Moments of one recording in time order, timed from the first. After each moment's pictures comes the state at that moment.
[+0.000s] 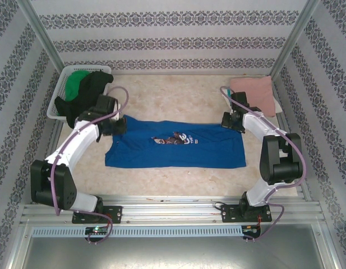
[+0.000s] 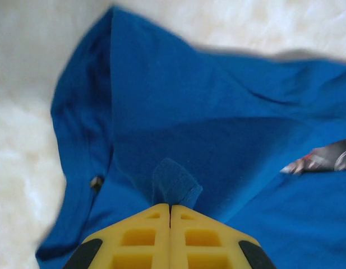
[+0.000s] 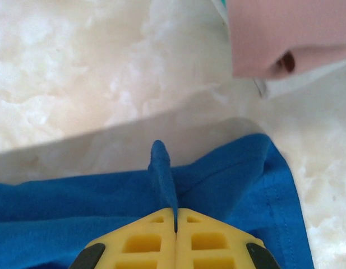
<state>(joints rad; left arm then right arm) -0.16 1.42 1.08 -0.77 0.11 -0.25 0.07 1.68 1.11 -0.55 0.02 0.33</state>
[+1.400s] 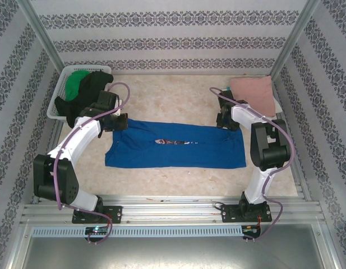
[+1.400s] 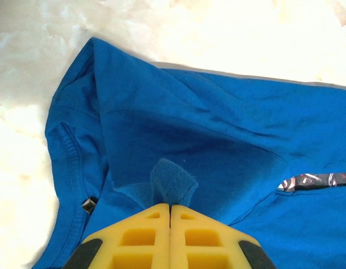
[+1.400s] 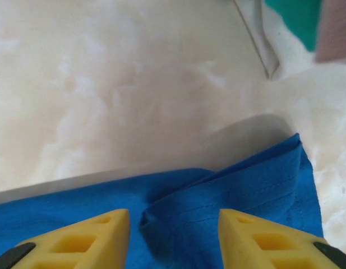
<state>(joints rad) -0.16 1.48 1.17 -0.73 0.12 -0.25 0.15 1.89 1.28 -0.71 0.20 0.42</state>
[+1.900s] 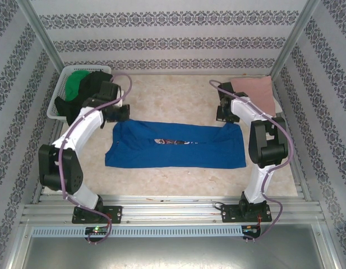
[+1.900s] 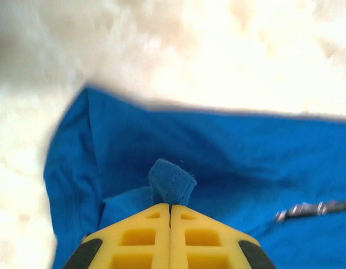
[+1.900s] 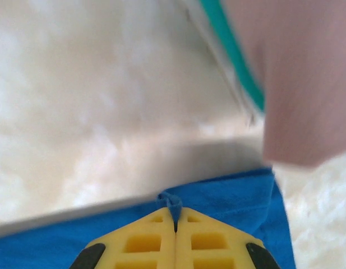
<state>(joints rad) -0.15 1.62 1.37 -0.75 0.12 -0.23 0.15 1.92 1.46 -0.78 0.24 0.39</state>
